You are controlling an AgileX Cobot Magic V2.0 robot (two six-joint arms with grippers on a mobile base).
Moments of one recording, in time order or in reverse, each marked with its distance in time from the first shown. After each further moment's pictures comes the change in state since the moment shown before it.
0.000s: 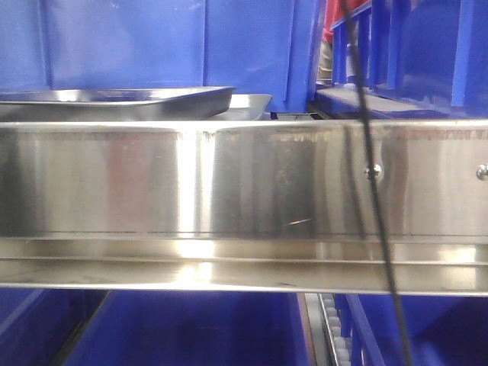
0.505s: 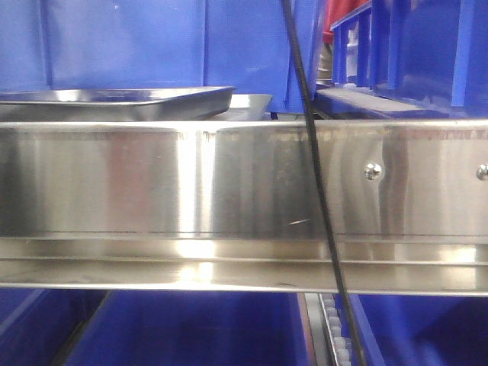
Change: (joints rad) left arm 0.000 -0.007 0.000 0.000 -0.002 0.000; right arm -0.006 0.002 0.000 -0.001 -0.297 0.000
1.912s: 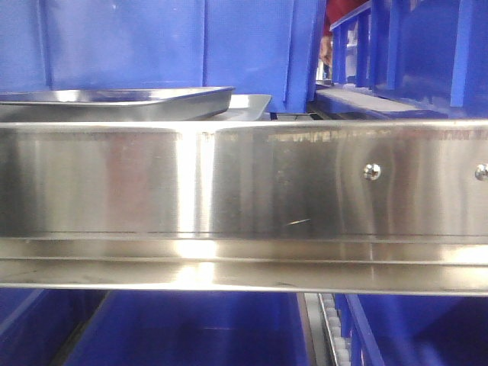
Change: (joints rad) left arm -0.004 0.001 -0.001 0.008 -0.020 0.000; right arm -0.024 -0.546 0.381 -0.117 -0.087 -0.011
